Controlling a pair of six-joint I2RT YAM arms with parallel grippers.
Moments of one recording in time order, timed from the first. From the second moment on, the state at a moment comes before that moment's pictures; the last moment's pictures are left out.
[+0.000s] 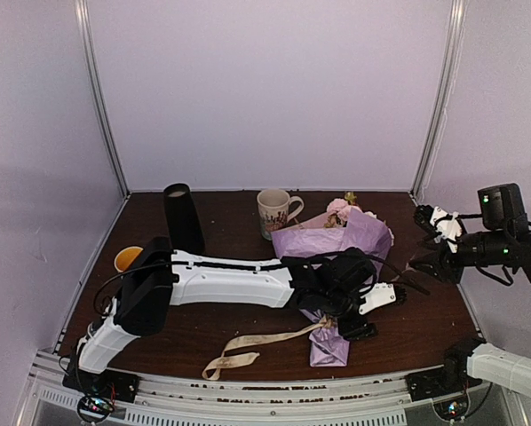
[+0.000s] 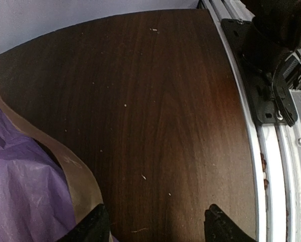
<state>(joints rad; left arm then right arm) -1.31 2.38 2.02 -0.40 0.19 0.27 0.33 0.72 1.00 -1.00 -0.31 -0.58</state>
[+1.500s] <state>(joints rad) -1.31 1.74 1.06 -0.10 -0.49 -0.09 0.58 0.97 0.84 -0.87 -0.44 -0.60</state>
